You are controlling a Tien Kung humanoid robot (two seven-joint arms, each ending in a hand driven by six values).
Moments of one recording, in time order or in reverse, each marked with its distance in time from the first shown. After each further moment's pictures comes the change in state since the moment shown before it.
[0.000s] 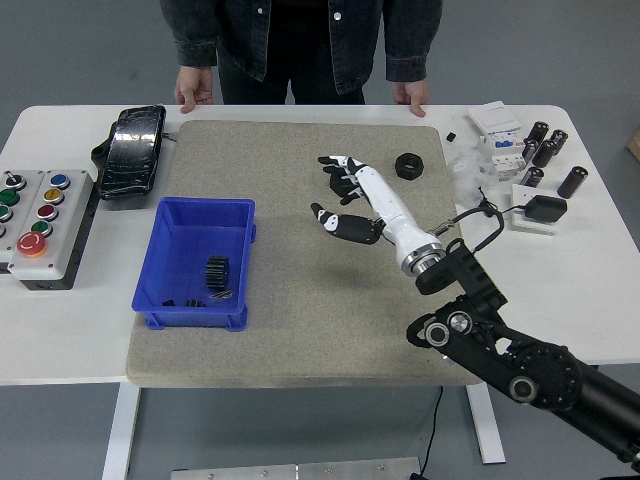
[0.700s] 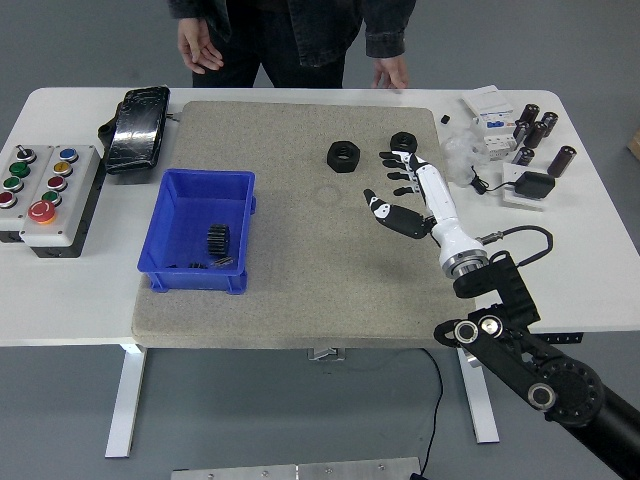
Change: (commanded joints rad) left arm -0.077 0.009 0.006 0.000 0.016 -0.013 0.018; right arm -0.090 0.021 0.155 0.002 -0.176 0.015 -0.079
